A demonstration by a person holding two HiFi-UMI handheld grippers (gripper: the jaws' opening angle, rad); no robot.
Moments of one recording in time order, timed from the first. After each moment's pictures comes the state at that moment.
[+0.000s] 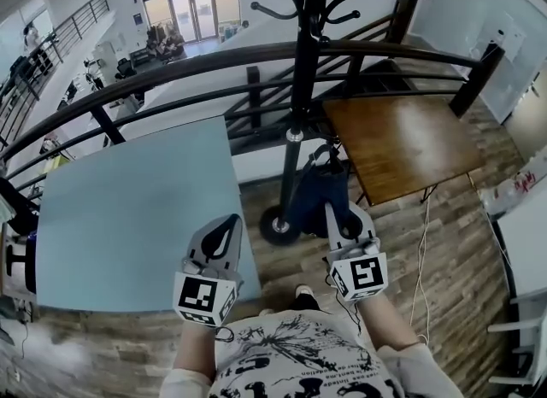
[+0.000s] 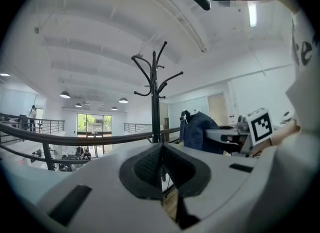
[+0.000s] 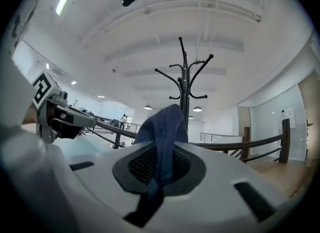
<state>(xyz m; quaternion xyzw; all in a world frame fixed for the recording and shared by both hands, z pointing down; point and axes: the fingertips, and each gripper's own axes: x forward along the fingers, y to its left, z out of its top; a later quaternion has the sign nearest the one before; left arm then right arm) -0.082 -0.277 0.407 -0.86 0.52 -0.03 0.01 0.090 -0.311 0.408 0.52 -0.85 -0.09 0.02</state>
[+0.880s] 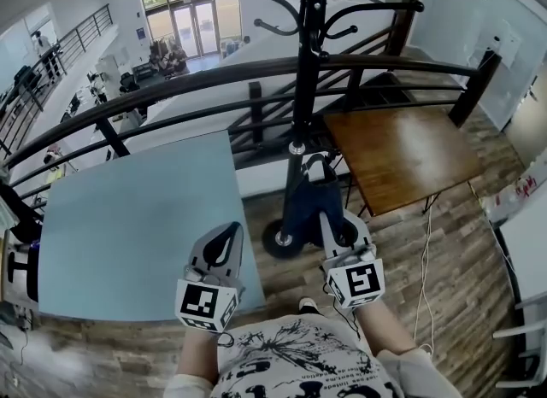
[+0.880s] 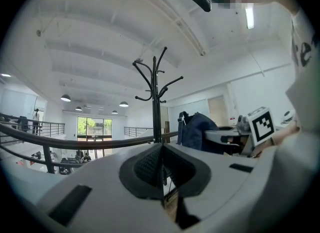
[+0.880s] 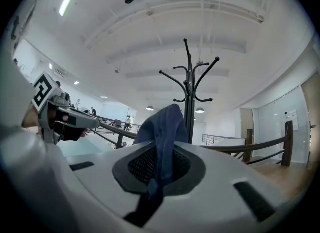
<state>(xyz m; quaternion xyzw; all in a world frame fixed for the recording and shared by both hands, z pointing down) -0.089 -0.272 0.394 -0.85 0.52 -0.02 0.02 0.072 -0.303 0.395 0.51 -0.86 -0.10 0.02</state>
